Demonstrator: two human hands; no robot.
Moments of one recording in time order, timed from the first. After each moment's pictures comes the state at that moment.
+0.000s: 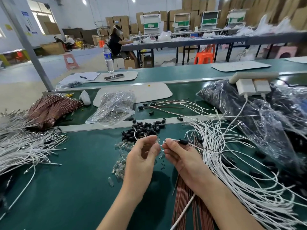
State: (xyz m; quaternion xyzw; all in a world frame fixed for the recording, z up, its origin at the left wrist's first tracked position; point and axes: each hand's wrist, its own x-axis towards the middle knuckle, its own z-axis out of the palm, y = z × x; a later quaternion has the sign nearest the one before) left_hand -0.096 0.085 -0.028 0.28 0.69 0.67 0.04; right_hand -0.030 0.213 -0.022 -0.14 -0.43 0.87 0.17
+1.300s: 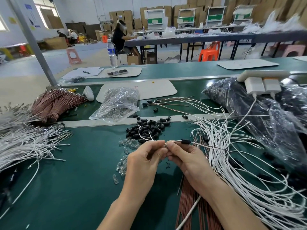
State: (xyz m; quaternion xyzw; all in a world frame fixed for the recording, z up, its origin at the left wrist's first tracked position) left_hand -0.104 0.081 -0.043 0.32 0.69 0.65 0.00; right_hand -0.034 0.209 -0.032 -0.11 -0.49 0.84 0.17
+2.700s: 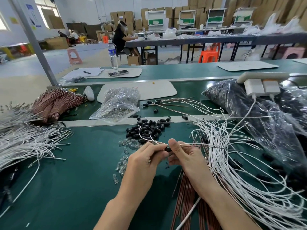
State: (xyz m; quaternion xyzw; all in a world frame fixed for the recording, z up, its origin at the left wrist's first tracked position) left_hand -0.108 0.074 -0.042 0.41 0.72 0.55 -0.09; right_hand -0.028 0.202 -0.024 -0.14 -0.64 0.72 0.22
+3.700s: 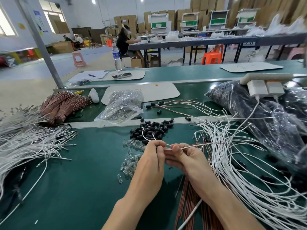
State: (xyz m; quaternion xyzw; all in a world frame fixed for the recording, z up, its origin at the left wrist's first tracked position) left_hand -0.096 0.076 -0.041 0.36 0.77 0.53 0.01; right_hand -0.026 0.194 -0.021 -0.11 -0.55 0.81 0.19
